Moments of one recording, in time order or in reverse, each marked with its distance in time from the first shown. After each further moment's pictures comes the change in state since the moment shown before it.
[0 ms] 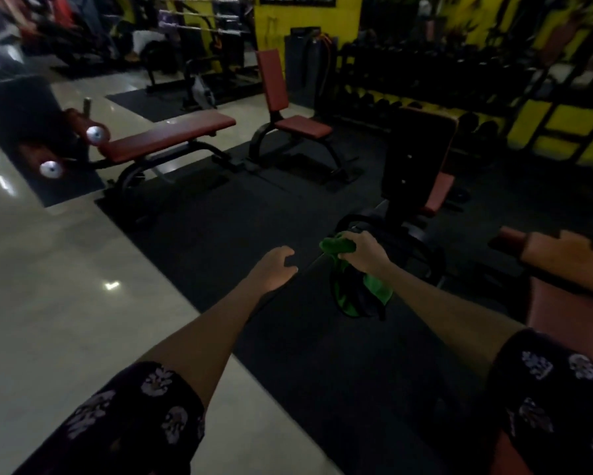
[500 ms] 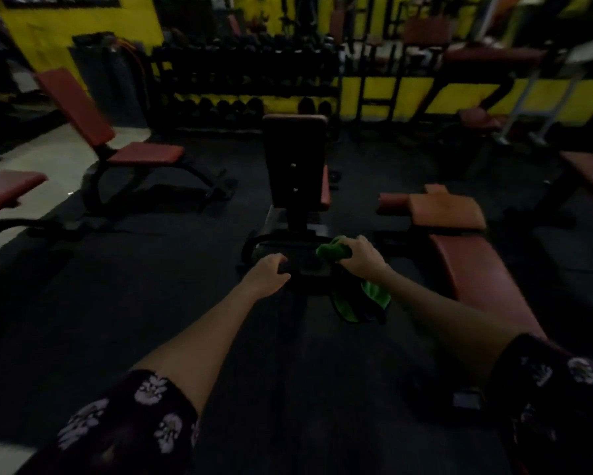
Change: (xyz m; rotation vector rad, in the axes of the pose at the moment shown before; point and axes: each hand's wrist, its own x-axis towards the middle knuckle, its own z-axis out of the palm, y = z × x) left_hand 0.288 0.064 0.003 0.110 -0.339 0.424; right_hand 0.136 0.101 -0.053 0.040 0.247 0.526
